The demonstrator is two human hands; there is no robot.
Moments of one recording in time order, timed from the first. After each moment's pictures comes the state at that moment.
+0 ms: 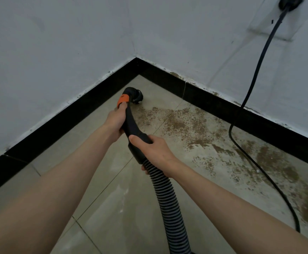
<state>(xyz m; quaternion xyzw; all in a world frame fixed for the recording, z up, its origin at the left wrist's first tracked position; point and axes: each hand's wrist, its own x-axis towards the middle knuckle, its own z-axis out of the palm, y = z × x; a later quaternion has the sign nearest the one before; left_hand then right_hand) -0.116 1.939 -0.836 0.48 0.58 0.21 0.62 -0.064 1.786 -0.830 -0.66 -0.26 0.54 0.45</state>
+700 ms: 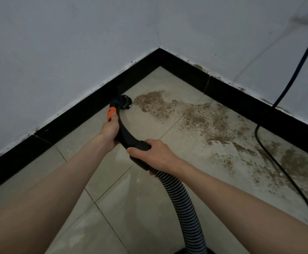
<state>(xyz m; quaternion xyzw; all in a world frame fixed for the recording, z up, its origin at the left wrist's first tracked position) -0.205 1.944 -0.865 0.36 0.66 0.24 0.61 -0.103 1.800 -0.846 -0.67 -0.40 0.54 0.31</state>
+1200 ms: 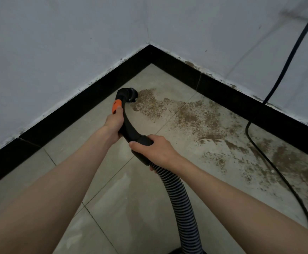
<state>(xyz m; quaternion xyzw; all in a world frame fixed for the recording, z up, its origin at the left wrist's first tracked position) -0.156 1.944 -0.864 0.39 0.66 0.21 0.61 -0.076 1.795 -0.850 -0.68 -0.36 0.53 0.35</state>
